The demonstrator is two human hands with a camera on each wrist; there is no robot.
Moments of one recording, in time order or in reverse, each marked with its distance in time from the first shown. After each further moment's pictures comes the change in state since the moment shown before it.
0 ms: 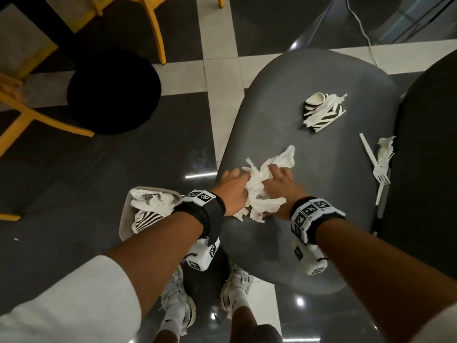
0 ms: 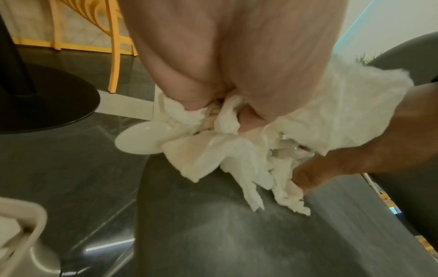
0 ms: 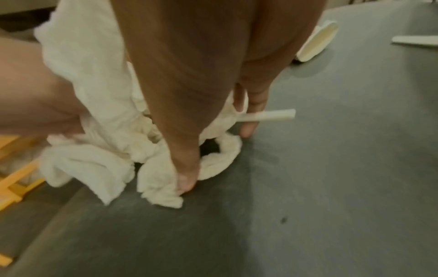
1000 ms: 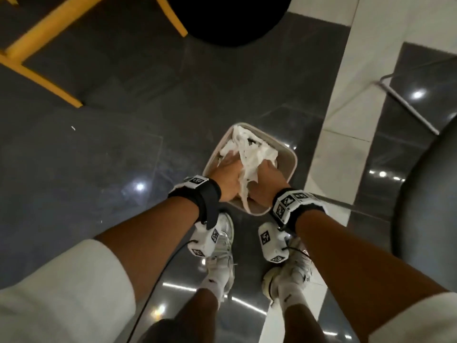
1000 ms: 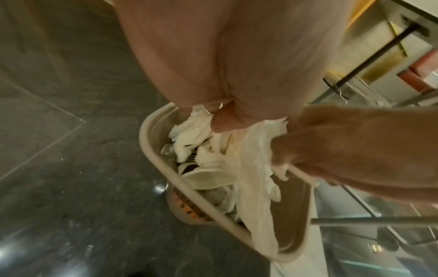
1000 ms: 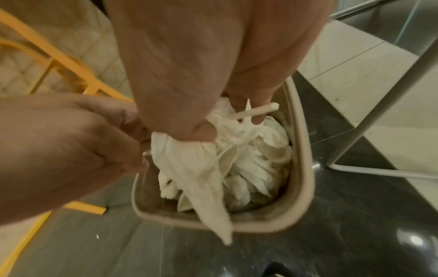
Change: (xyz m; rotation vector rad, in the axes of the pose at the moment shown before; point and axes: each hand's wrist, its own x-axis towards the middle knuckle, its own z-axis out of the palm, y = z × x) left_hand -0.070 -0.366 0.094 -0.248 0.138 -0.243; right_hand 0.178 -0.314 0.149 0.336 -0.131 -0.046
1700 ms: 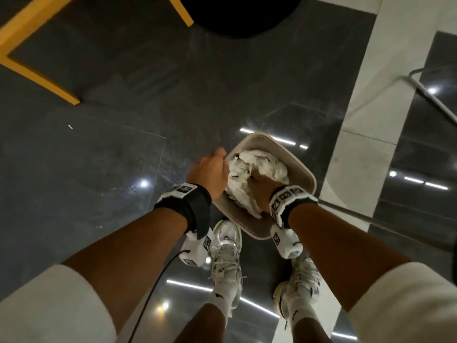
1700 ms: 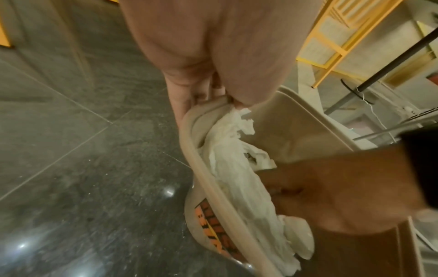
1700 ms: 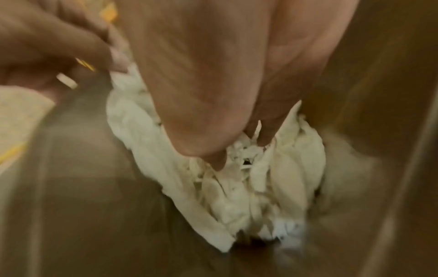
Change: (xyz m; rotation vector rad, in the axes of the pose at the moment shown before) left_hand 0.007 -0.053 -0.014 -0.016 0.281 -0.262; right_hand 0.072 0.015 0.052 -0.361 -0.290 -0.110
